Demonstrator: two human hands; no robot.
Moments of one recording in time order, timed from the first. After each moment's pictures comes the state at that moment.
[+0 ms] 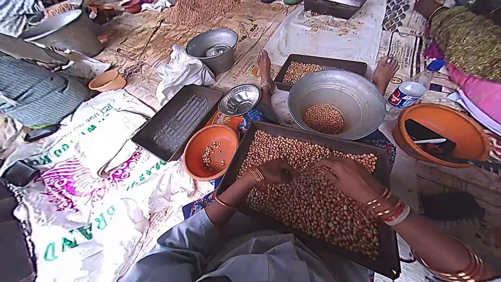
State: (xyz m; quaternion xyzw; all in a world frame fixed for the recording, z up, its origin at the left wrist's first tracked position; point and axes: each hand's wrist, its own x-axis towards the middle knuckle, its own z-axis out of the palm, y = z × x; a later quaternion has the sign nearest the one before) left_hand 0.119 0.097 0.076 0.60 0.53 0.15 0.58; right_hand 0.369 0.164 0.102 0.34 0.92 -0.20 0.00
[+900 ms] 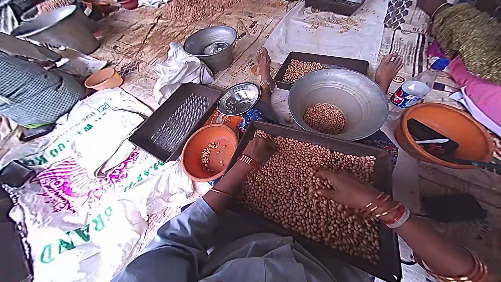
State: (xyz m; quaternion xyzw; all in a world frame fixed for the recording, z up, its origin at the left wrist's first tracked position) left_hand 0.078 0.128 0.061 0.61 0.74 0.12 0.26; right_hand 0.359 0.167 0.103 0.37 0.83 -0.34 0.23
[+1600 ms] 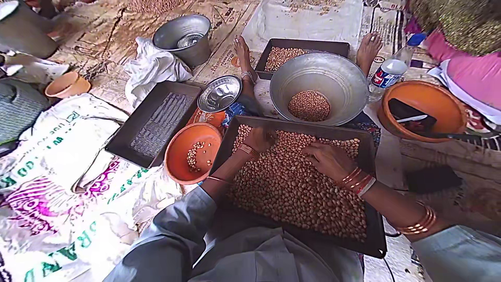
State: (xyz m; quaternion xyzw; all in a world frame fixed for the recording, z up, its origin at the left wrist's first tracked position) left_hand 0.104 0.162 0.046 0.64 0.68 0.18 0.30; right_hand 0.371 0.189 0.049 0.34 0.92 -0.17 -0.03
